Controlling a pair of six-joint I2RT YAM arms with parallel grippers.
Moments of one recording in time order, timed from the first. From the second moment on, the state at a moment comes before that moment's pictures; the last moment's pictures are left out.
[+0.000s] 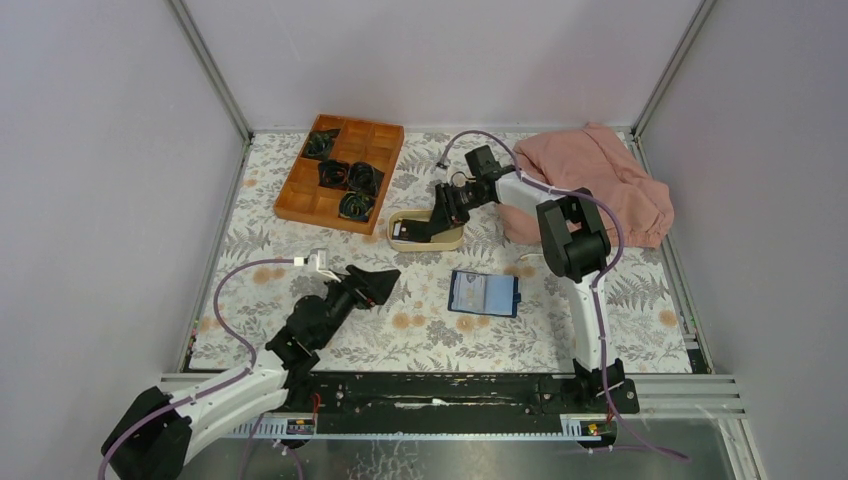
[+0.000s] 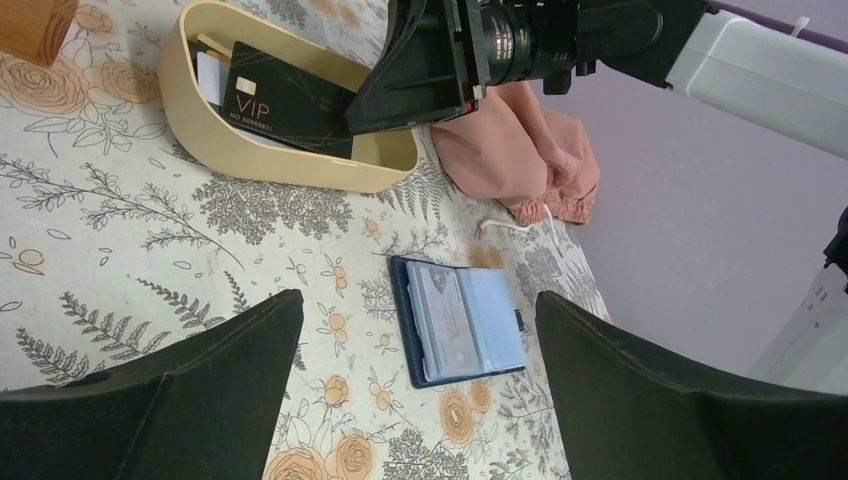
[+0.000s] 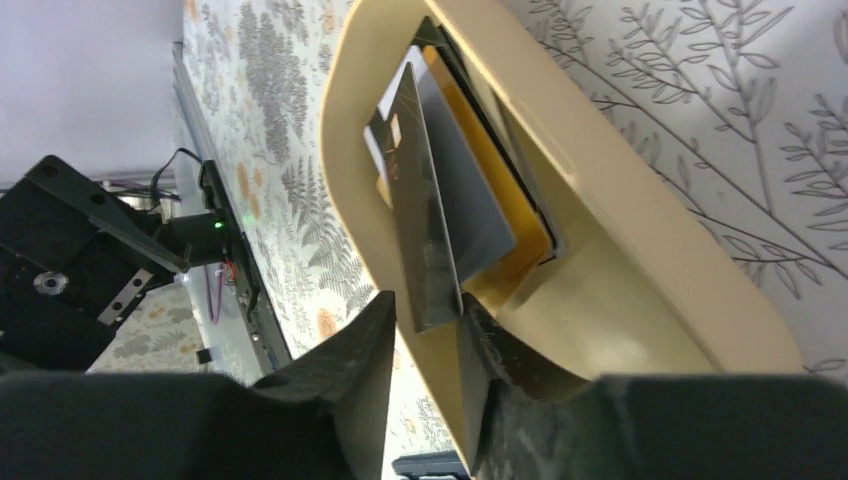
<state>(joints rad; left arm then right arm) -0.70 0.68 0.01 0.63 -0.19 -0.84 0.42 2.29 1.70 -0.46 -0.95 0.21</state>
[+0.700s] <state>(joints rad) -0.79 1.07 0.12 0.81 -0.01 -0.79 0.42 1.49 1.08 -0.24 -0.58 0.31</state>
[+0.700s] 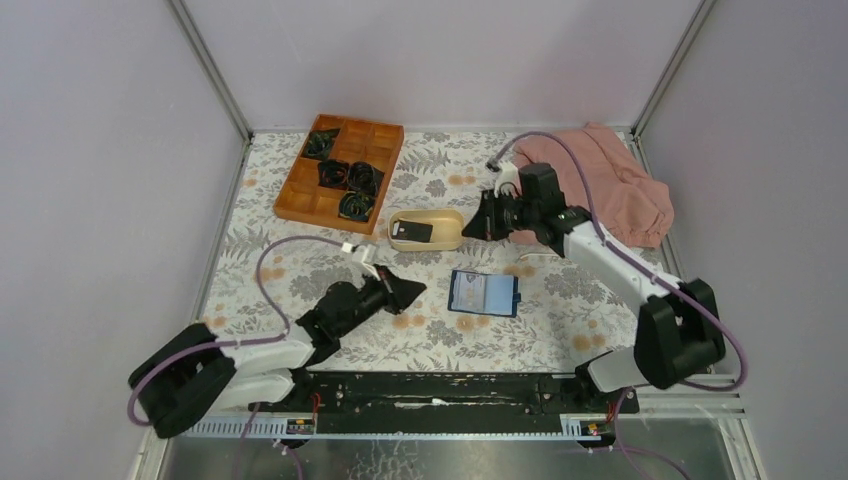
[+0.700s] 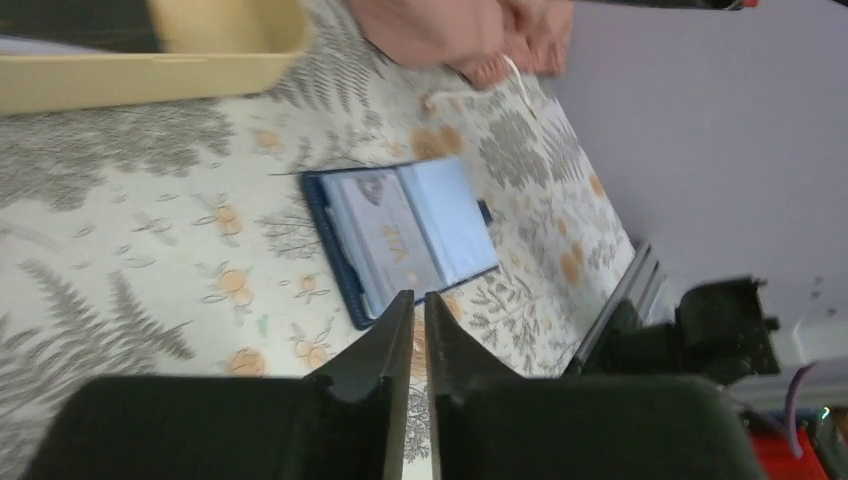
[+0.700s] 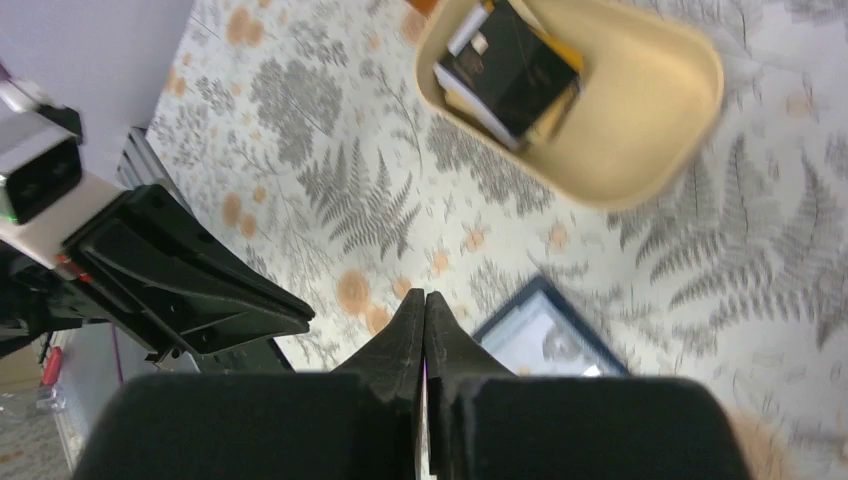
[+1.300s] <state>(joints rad) -0.87 1.80 0.37 1.21 0.25 -0.86 0.42 1.17 0.47 -0.13 -0.47 0.43</state>
